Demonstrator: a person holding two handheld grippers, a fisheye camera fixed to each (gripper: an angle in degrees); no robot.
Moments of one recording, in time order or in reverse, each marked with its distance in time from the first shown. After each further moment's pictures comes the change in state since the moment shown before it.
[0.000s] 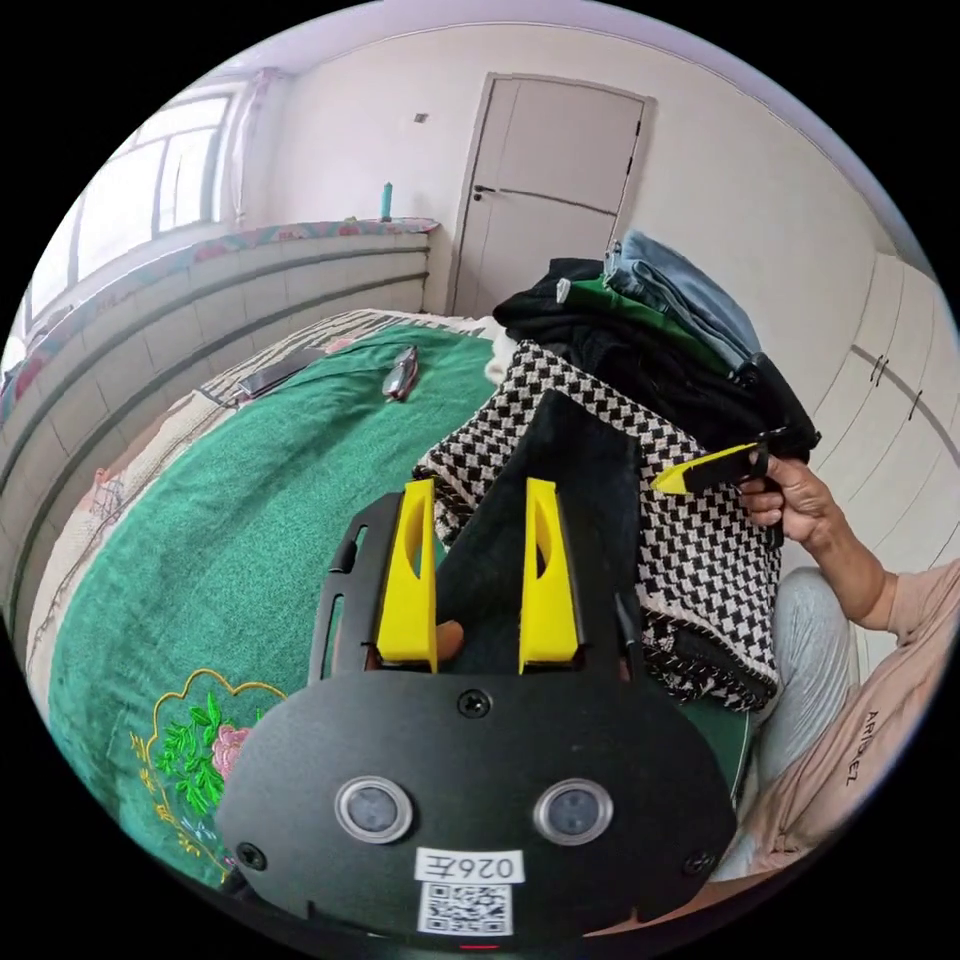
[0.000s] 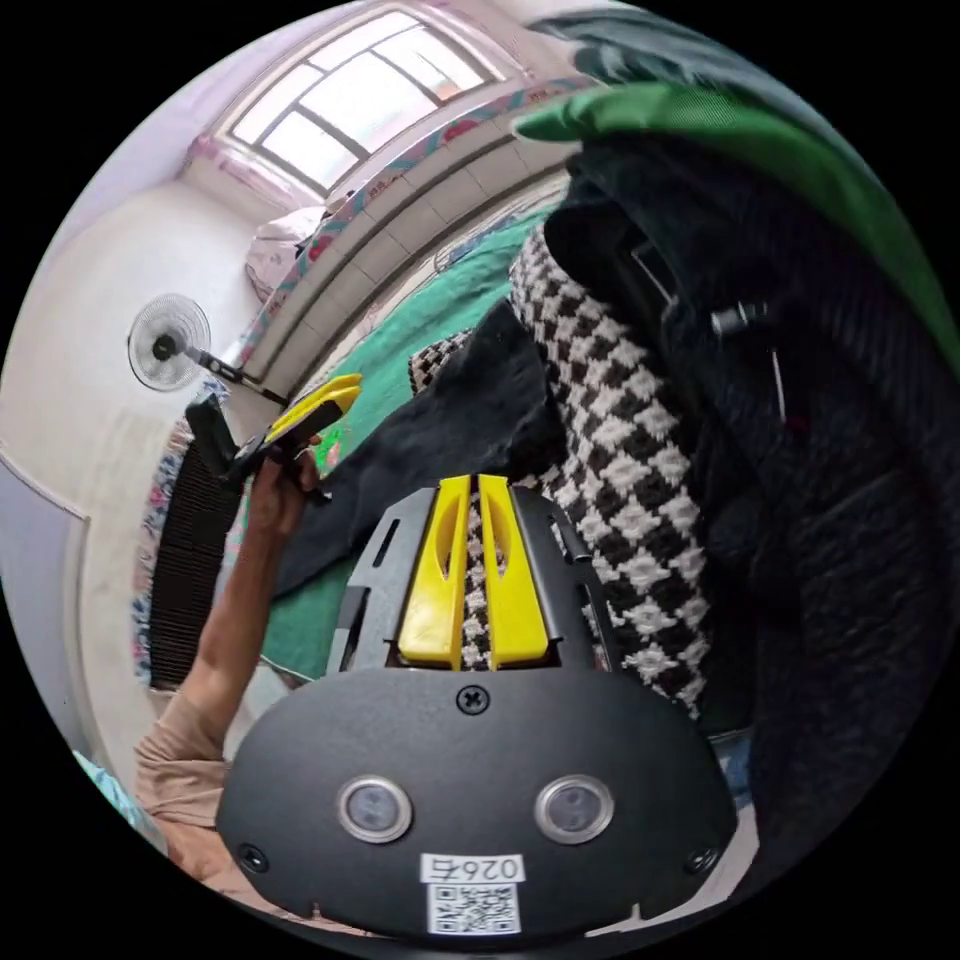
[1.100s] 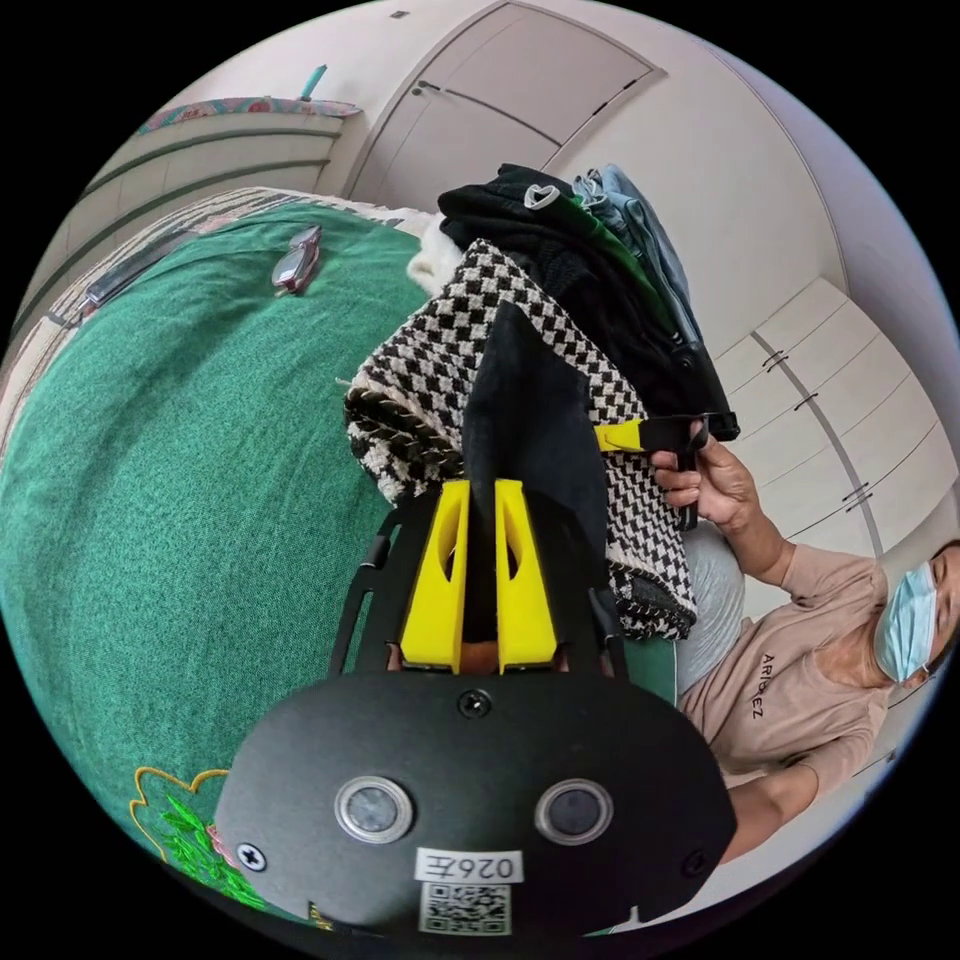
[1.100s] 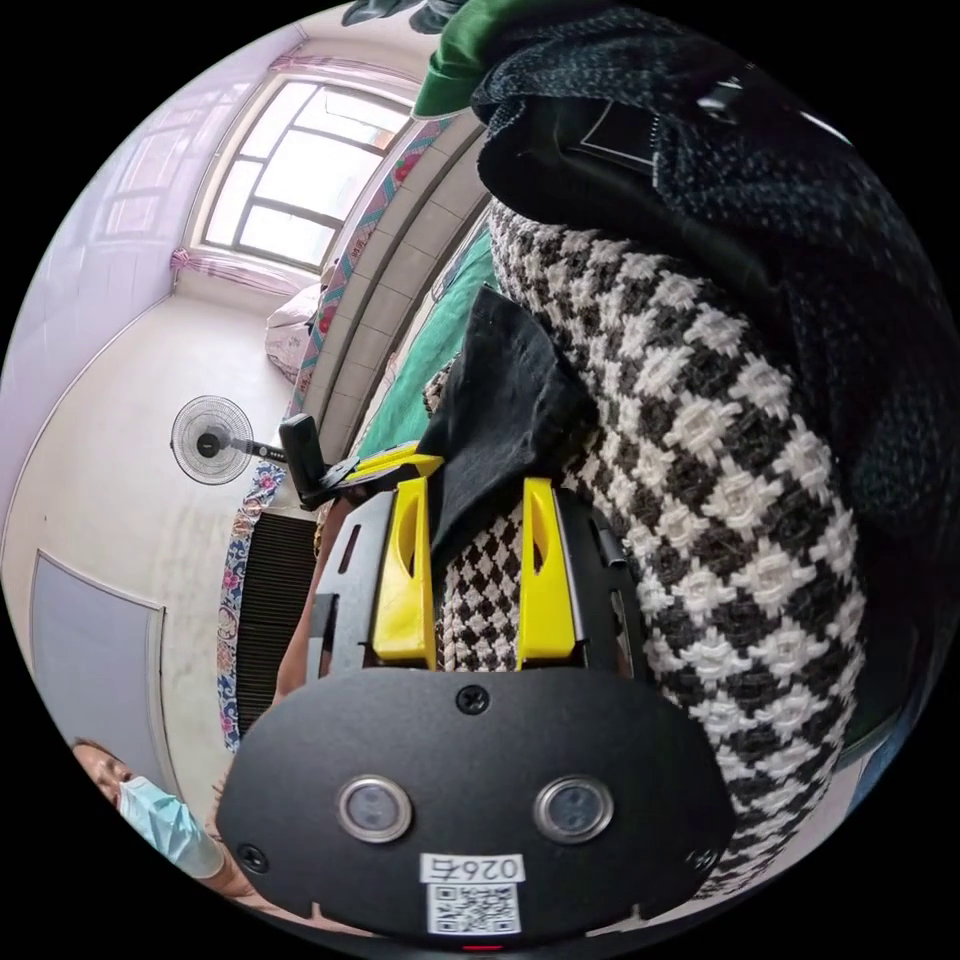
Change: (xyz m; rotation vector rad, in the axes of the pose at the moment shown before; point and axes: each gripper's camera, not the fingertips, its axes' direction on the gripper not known) left arm -0.023 -0.027 -0.029 -0.259 0.464 -0.024; right arm 0.085 -0.044 0.043 0.097 -0.215 0.218
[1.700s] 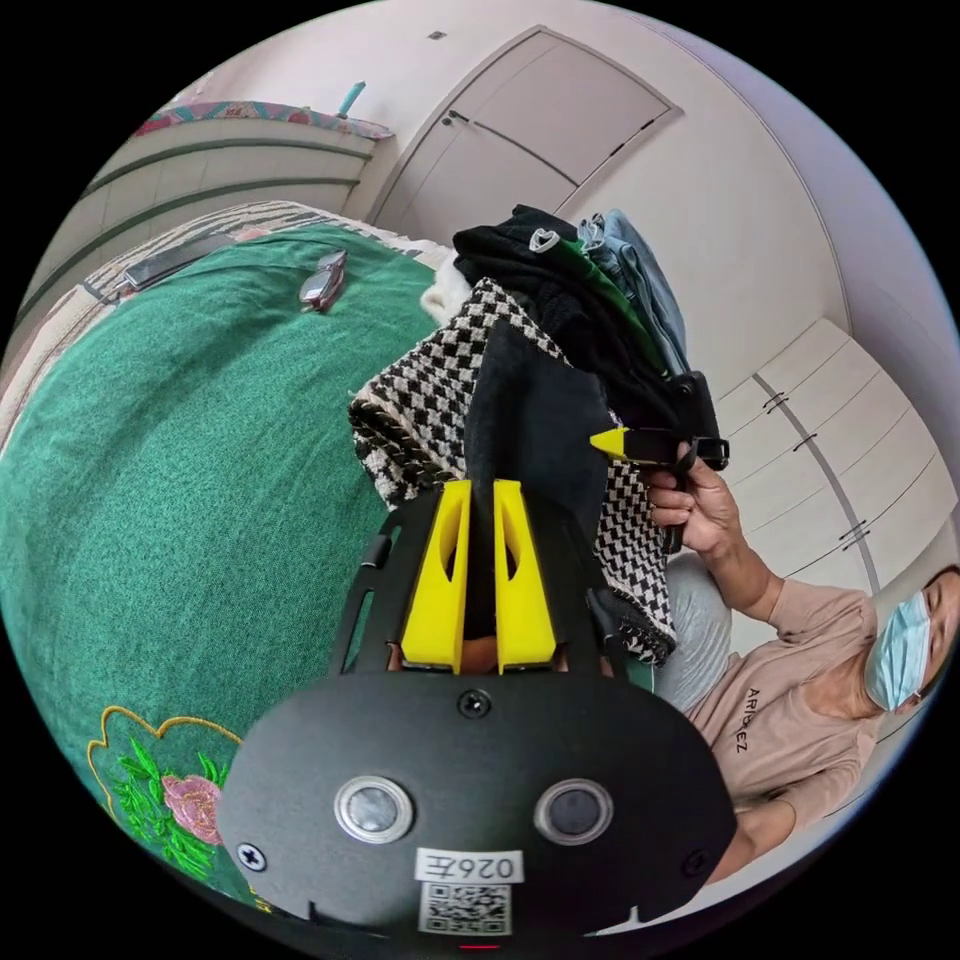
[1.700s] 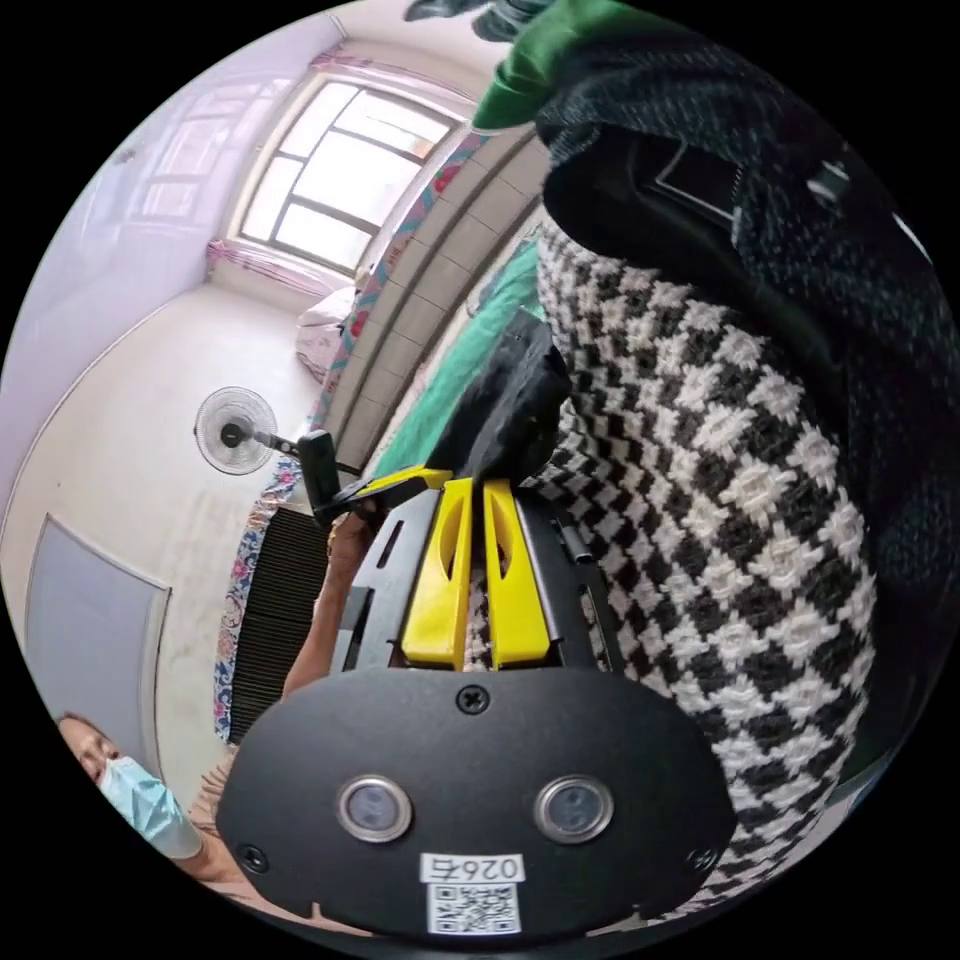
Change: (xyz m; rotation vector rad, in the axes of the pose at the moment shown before) left arm 0.052 0.028 -0.114 0.114 -0.011 -0.068; right arm -0.064 0.001 0.015 0.052 -0.066 -0.086
